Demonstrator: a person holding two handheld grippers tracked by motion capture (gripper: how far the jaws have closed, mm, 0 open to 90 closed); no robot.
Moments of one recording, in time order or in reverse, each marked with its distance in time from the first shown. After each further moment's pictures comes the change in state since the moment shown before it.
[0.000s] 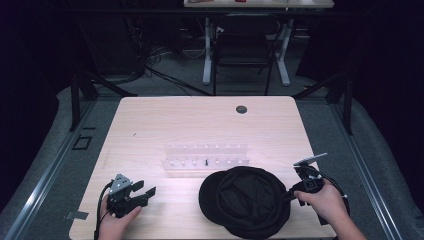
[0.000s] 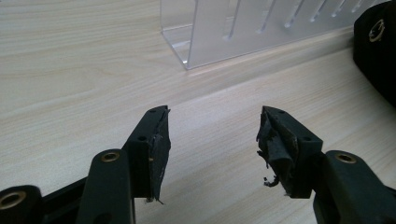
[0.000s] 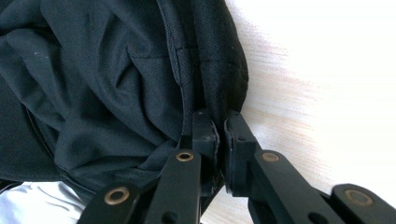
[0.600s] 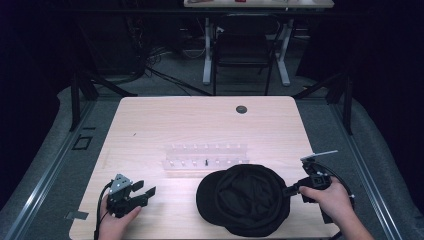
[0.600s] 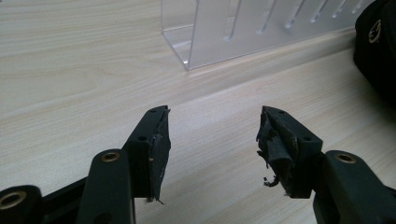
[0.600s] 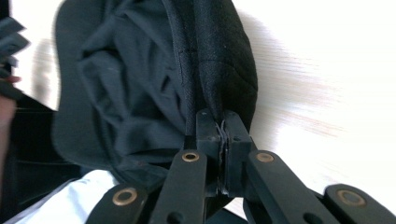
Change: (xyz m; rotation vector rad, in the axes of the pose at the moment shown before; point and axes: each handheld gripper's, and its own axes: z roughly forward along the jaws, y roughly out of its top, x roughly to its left) left arm 0.000 0.000 0.000 -0.002 0.002 -0.001; right arm 0.002 -0.004 -0.026 -0.071 0.184 0.045
